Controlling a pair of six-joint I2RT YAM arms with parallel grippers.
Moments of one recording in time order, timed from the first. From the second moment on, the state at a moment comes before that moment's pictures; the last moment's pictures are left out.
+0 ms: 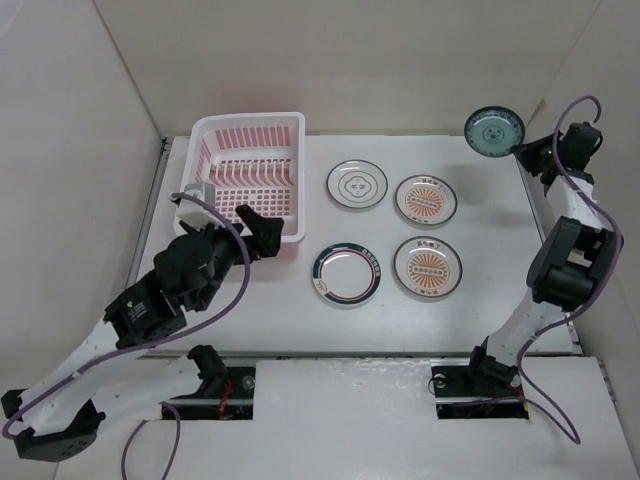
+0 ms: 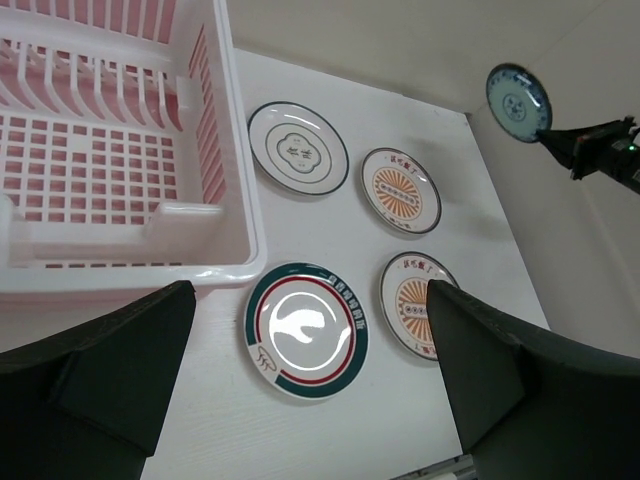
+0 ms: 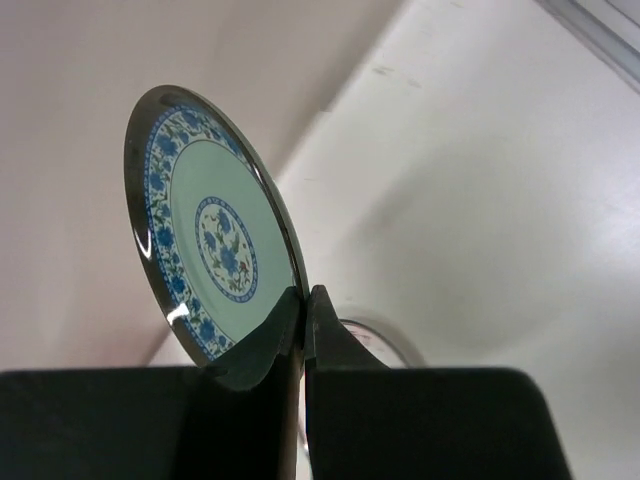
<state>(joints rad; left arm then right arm) -0.94 0.69 1.08 -0.60 -0.60 -0.62 -0.42 1.89 1.51 -0.09 -0.30 0.80</state>
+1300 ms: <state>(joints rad) -0.74 1.28 1.06 0.26 -0.06 -0.20 0.04 1.38 1.07 0.25 -0.80 0.41</state>
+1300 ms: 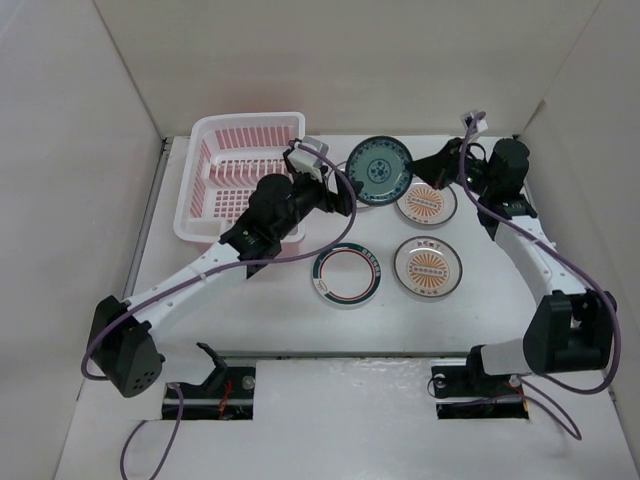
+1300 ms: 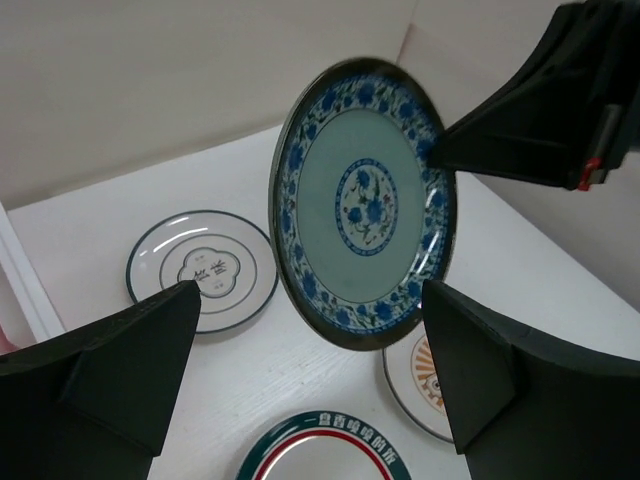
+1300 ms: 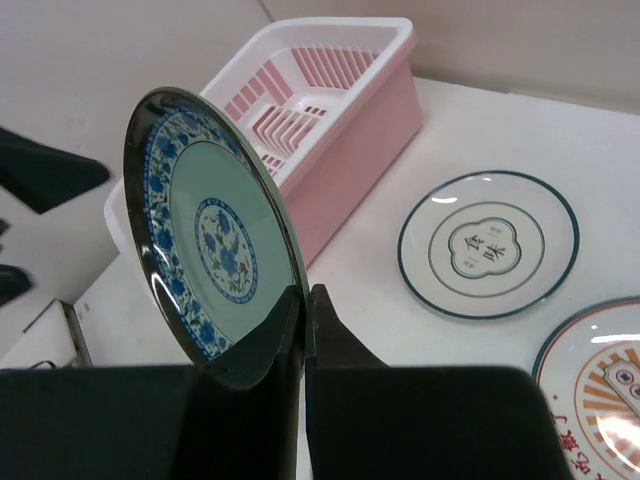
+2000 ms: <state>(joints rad) -0.64 1.33 0.98 0.42 0.18 -0.28 0.13 1.34 1.07 0.26 -0.85 0.30</state>
